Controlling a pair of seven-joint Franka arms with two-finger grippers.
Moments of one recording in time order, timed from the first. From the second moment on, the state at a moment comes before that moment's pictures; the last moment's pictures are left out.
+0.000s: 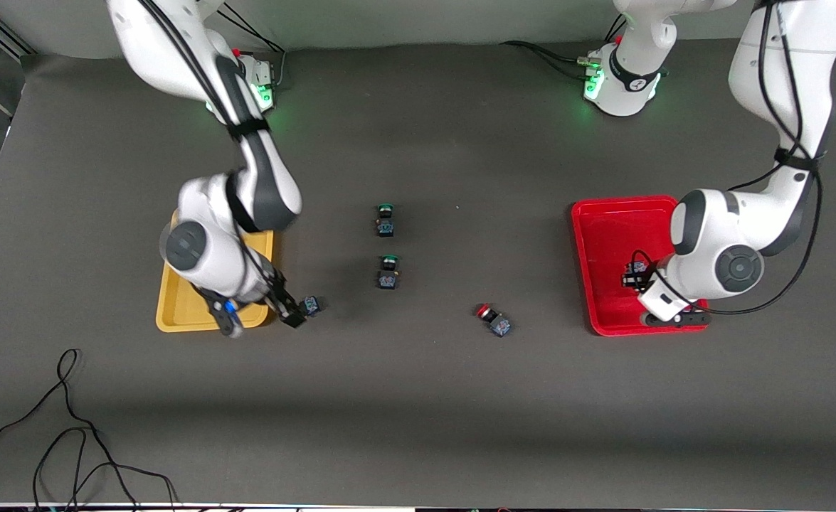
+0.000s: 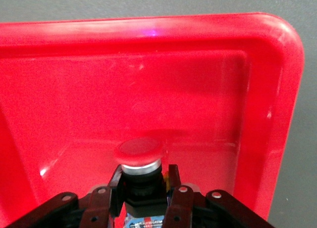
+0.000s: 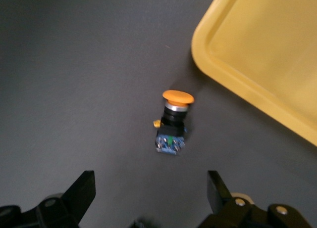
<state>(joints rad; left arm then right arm) 0.03 0.48 -0.13 -1.98 0.03 2.24 -0.15 0.78 0.60 -0.49 -1.75 0.45 2.21 1.06</state>
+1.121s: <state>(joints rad) -0.24 0.56 -0.17 -1.58 -0.09 2.09 -0.66 0.77 0.76 -0.51 -1.70 0.55 2.24 1.06</state>
